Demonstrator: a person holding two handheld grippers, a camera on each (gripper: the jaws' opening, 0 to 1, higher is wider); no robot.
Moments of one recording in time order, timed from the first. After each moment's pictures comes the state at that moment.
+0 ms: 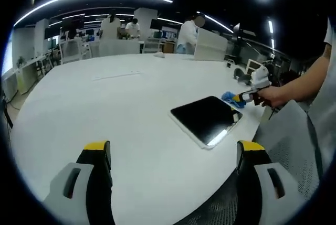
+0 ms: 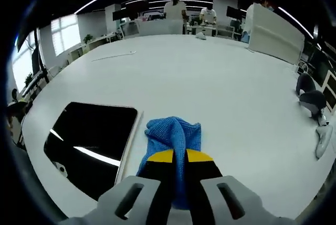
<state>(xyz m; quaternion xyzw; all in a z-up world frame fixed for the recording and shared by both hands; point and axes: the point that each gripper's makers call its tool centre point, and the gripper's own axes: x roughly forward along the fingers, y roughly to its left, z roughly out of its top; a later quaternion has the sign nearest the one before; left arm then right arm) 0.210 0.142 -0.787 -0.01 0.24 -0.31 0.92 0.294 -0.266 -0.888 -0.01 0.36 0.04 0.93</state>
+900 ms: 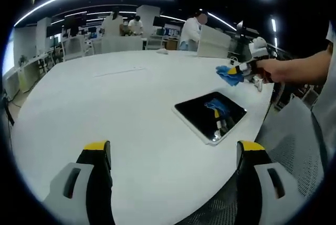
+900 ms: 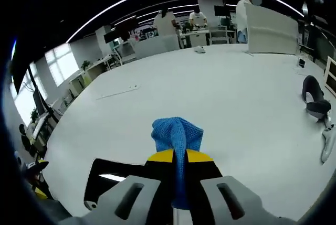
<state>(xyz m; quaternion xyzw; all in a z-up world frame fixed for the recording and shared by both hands) 0.212 0.149 -0.799 0.00 0.25 -0.30 0.92 0.345 -0.213 -0.803 0.09 0.33 0.04 0.94</state>
